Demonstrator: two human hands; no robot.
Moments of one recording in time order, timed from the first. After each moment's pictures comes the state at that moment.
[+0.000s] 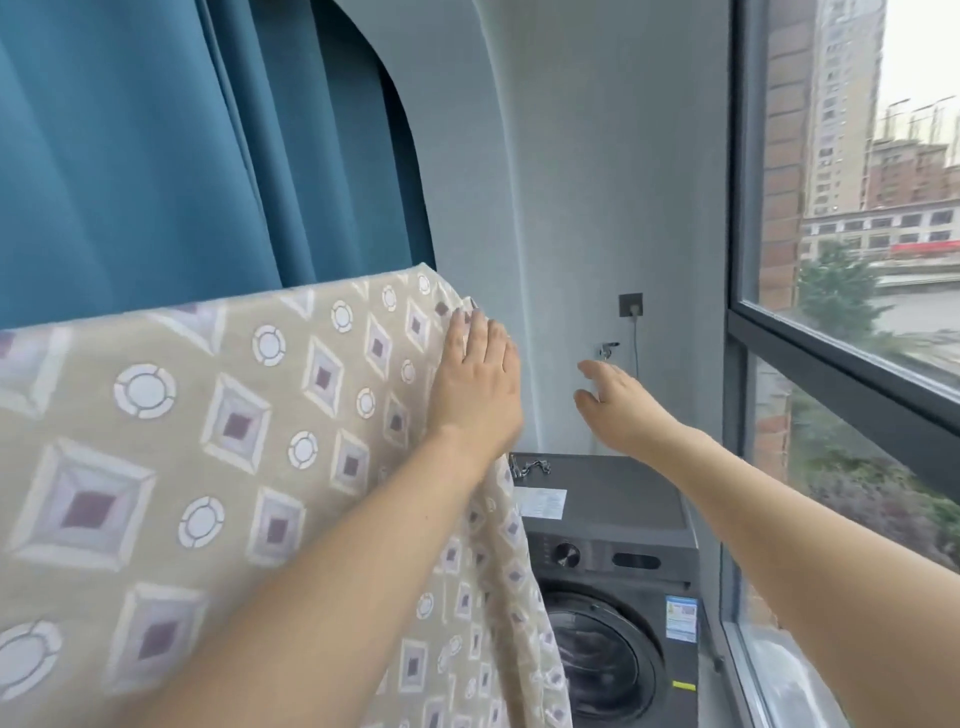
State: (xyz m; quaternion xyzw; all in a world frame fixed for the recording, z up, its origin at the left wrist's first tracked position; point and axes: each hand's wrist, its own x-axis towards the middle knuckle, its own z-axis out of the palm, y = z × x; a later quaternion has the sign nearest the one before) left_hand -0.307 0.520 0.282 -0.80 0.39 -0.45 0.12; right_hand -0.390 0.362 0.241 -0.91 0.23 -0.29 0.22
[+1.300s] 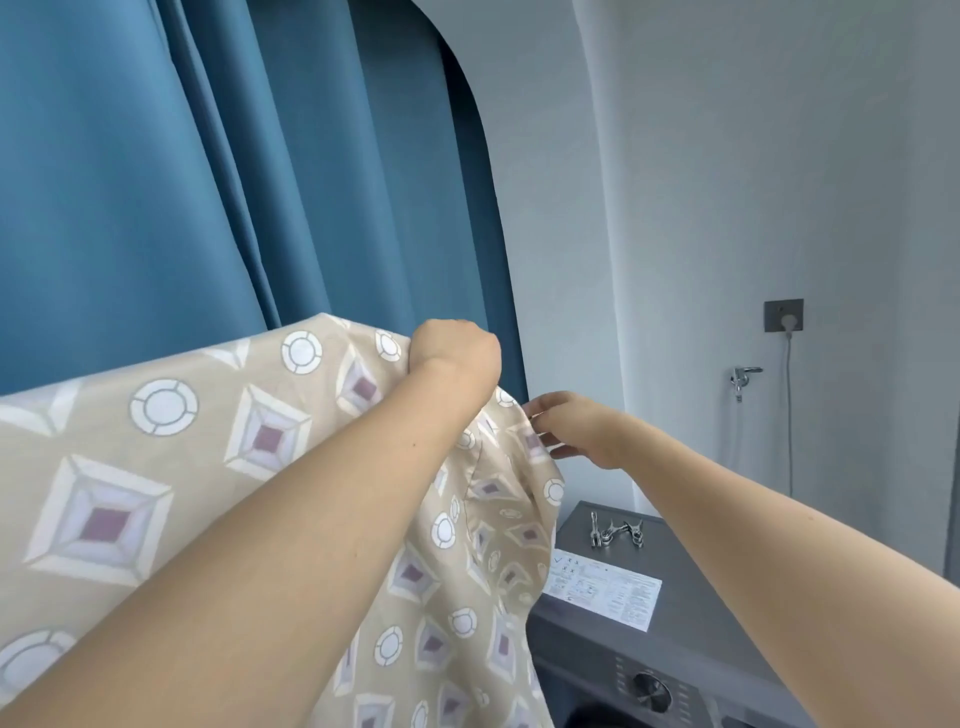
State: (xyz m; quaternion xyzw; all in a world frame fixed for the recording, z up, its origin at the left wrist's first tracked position) left_hand -0.140 0.347 0.362 -0.89 0.23 -0.29 0.24; right_hand -0.132 0.203 0.259 -0.82 0.09 -0.06 0.56
